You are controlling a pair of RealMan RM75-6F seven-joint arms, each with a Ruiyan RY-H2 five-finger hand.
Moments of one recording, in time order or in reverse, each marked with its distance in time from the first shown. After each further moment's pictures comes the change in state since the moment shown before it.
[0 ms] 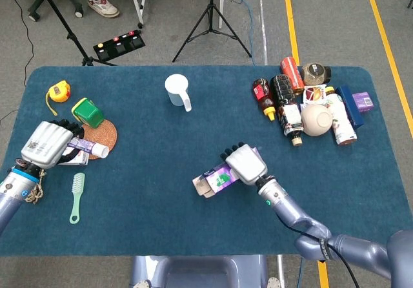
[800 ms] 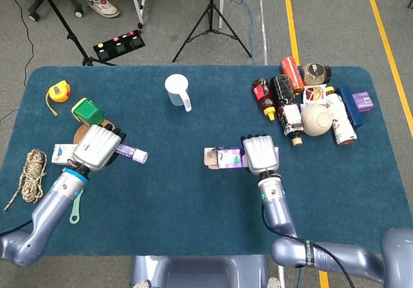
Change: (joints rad) left arm -0.152 -0.119 -0.089 -0.296 -0.403 -0.104 0.633; right arm 0.038 -0.066 0.146 -0.298 0.665 0.339 -0.538
